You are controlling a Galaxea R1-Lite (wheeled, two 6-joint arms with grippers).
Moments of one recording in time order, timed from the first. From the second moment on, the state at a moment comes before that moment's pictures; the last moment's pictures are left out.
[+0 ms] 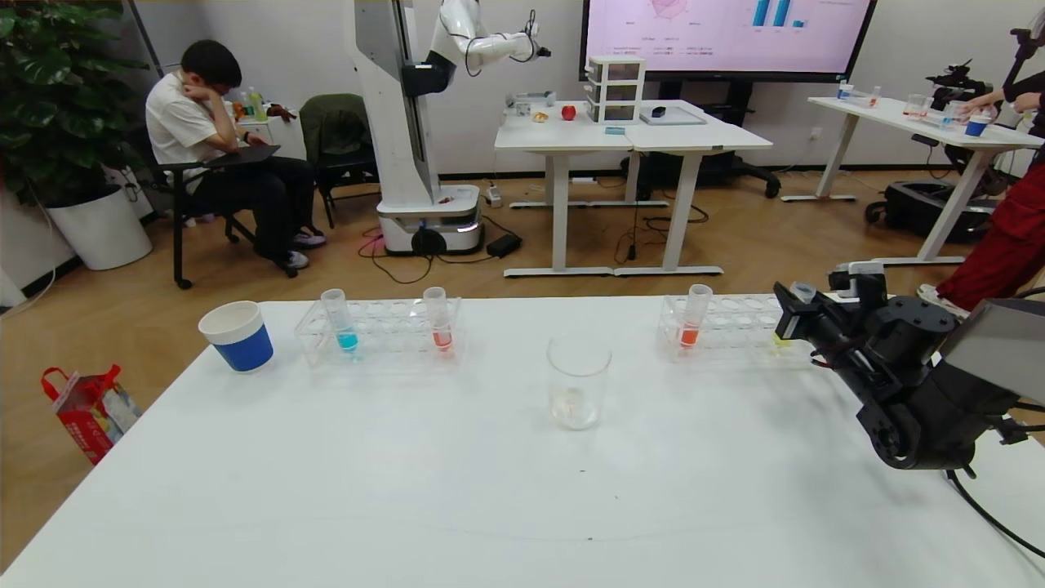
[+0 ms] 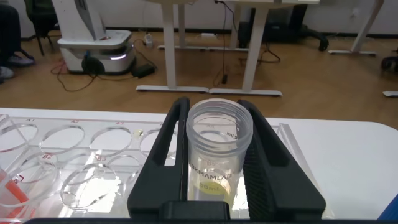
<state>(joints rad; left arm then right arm) -0.01 0.00 0.00 0.01 0.00 0.01 -0.08 2.39 -0.94 -1.56 0.09 0.02</state>
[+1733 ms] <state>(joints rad) -0.01 0.00 0.00 0.01 0.00 0.01 0.15 2.07 -1.07 -1.32 0.32 -0.24</state>
